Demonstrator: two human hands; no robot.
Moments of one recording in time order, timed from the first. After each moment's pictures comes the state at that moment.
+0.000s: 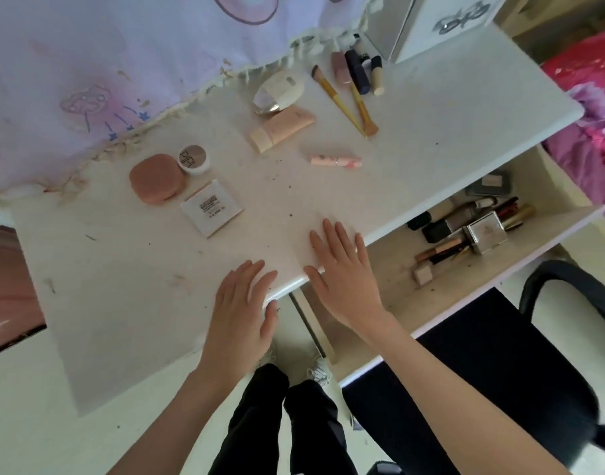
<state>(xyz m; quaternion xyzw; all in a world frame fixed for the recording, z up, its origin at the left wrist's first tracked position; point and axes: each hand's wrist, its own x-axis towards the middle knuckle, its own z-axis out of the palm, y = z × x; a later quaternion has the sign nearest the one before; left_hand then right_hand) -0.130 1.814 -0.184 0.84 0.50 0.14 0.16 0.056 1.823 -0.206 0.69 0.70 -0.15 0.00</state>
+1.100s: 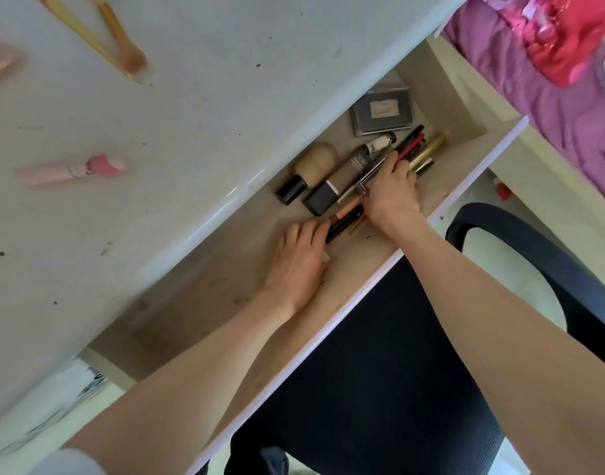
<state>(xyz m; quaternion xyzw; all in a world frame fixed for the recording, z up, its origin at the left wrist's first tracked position) 0.181 1.833 -0.332 0.90 0.35 -0.04 0.27 0.353 1.847 -0.297 0.91 0.35 -0.22 0.05</state>
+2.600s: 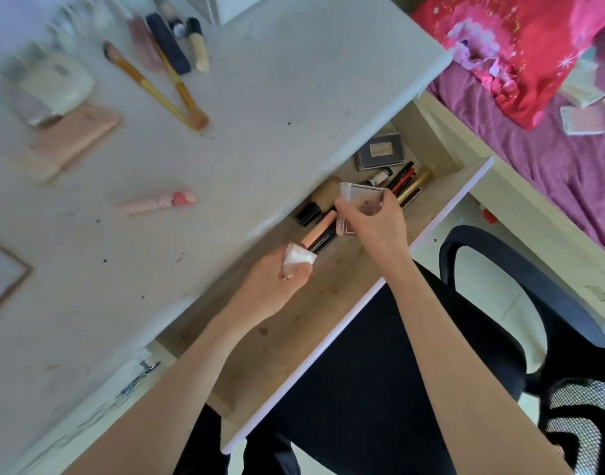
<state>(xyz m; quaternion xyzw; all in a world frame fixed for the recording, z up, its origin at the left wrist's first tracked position) 0.110 1.859 -0.238 0.69 0.44 0.03 0.57 0.285 1.826 -0.214 0.86 0.20 -0.33 -0.34</state>
